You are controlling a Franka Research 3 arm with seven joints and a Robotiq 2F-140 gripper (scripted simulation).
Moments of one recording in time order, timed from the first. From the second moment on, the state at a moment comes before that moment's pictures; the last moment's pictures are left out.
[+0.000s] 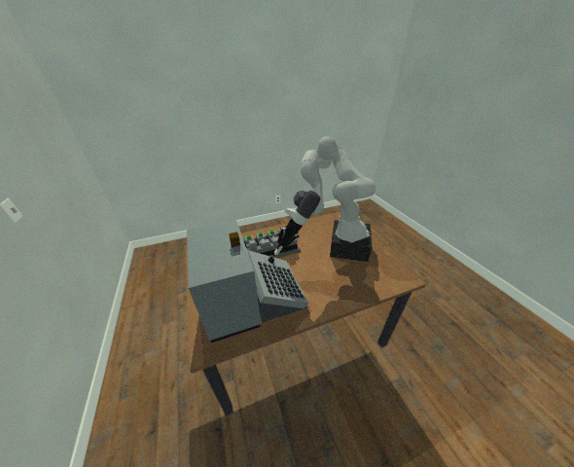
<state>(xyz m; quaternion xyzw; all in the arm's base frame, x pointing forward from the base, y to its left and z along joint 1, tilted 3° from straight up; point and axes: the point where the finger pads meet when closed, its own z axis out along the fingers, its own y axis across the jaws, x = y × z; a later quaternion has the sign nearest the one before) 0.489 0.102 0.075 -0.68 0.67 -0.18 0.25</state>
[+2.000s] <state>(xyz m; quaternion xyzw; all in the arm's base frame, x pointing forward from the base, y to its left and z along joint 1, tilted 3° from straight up) 0.456 0.297 0.039 -0.71 0.64 -0.19 0.24</state>
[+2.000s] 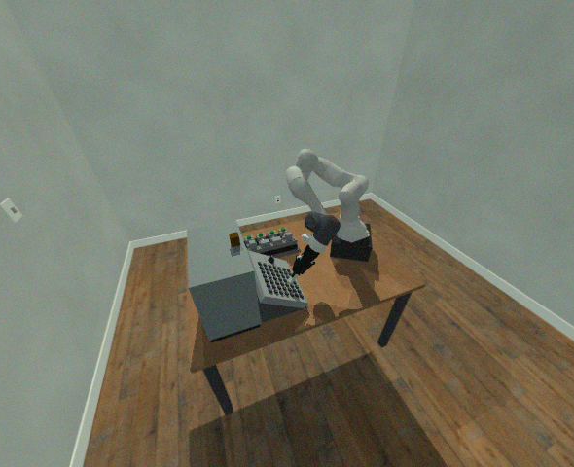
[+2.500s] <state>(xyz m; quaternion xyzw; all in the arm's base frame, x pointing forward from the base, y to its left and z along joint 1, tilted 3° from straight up) 0.463 0.297 0.031 -0.70 0.64 -0.19 0.25</state>
